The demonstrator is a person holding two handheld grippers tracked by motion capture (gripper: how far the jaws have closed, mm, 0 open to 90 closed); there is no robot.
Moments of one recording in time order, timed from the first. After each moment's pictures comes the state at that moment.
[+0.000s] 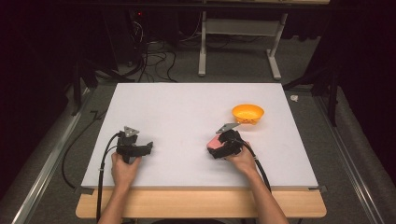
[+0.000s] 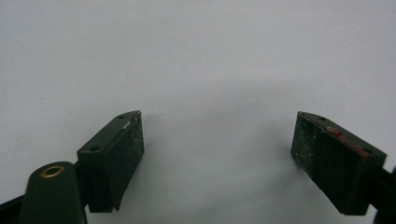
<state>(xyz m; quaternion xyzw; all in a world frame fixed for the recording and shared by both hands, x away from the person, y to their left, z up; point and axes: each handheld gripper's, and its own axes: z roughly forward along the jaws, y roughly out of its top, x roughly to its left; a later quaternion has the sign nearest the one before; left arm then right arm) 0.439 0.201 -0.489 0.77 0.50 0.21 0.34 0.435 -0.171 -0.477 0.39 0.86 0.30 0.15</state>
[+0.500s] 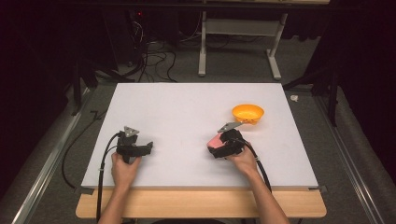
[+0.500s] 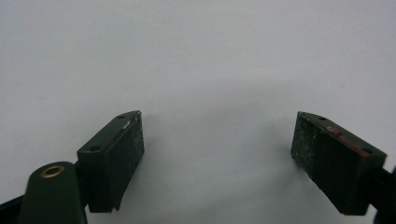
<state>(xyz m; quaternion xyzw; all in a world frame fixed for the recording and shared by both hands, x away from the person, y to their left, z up) 0.439 0.201 -0.489 0.77 0.50 0.21 0.34 0.427 -0.174 -0.464 0.40 0.85 0.32 0.15</state>
